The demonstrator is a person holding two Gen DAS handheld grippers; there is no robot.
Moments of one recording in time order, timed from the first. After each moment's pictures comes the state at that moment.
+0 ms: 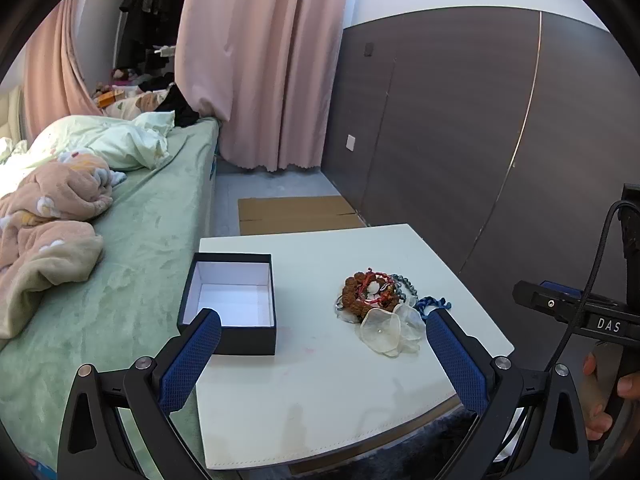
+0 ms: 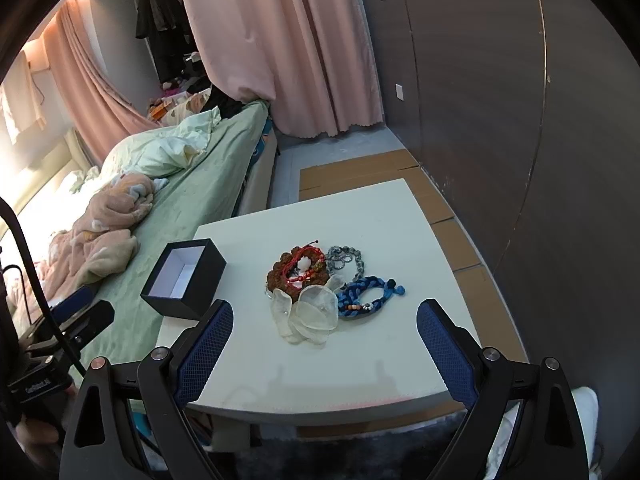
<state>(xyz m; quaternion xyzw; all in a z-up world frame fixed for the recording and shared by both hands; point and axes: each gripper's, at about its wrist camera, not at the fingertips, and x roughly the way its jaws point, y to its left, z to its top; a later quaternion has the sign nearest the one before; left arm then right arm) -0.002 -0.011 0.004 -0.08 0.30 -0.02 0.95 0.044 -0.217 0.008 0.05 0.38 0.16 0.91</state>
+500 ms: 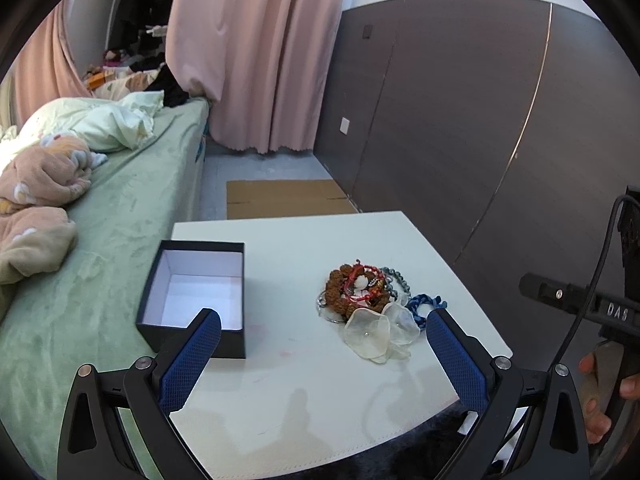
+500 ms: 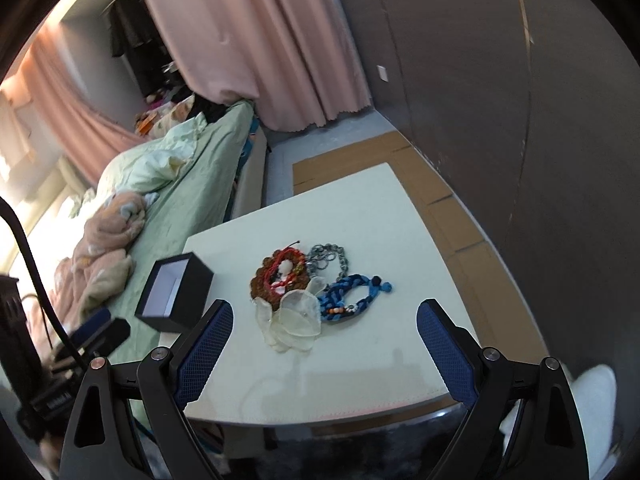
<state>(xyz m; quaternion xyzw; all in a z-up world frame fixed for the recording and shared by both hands) 0.039 -0.026 -0.017 -0.10 0.33 -0.03 0.94 0.076 -0.248 -0.009 0.11 0.41 0.15 0.90</state>
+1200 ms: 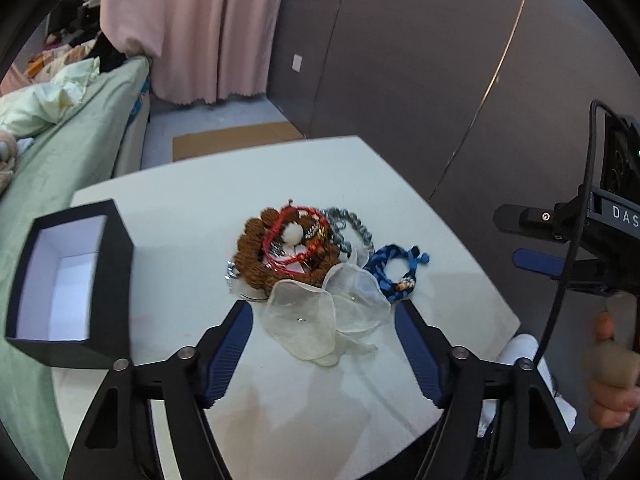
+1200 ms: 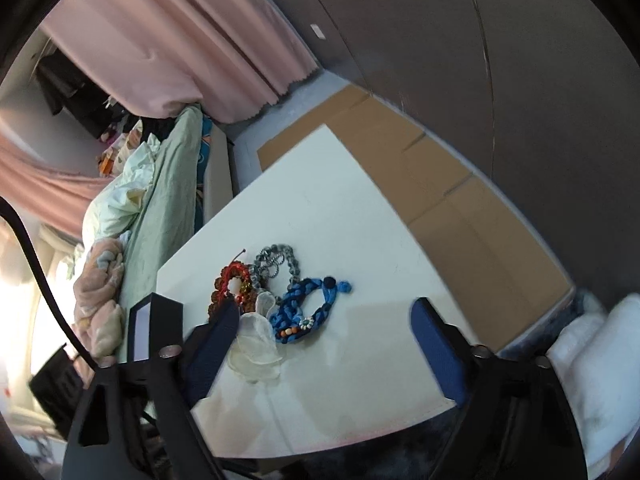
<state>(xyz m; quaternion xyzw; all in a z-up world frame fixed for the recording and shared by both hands) 0.113 -0.093 -0.088 -0.07 0.42 -0.11 0.90 0.138 -0.289 -0.068 0.24 0.48 0.10 0.84</state>
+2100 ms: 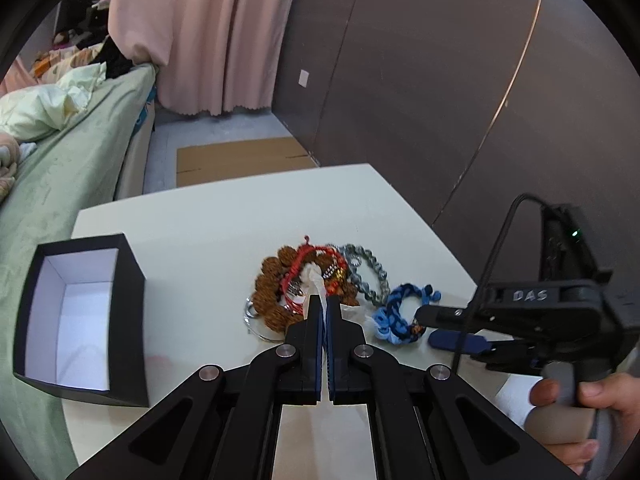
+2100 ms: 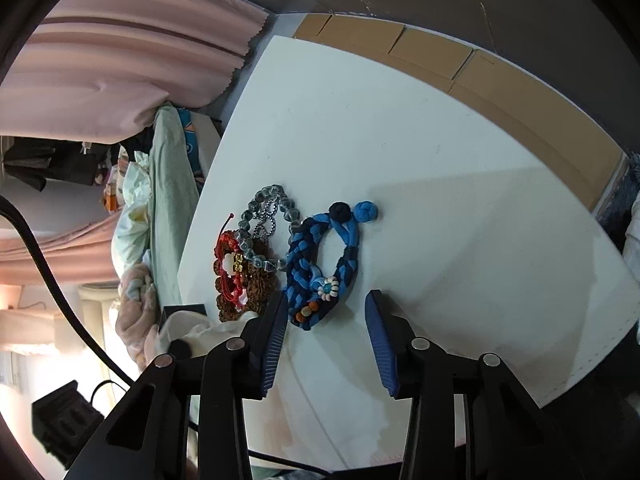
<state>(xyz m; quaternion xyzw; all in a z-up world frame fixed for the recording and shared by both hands) 0.126 -0.072 -0.069 -0.08 0.39 -0.10 0.91 0.160 -0.257 -0.152 0.40 0.56 0.11 0.72</state>
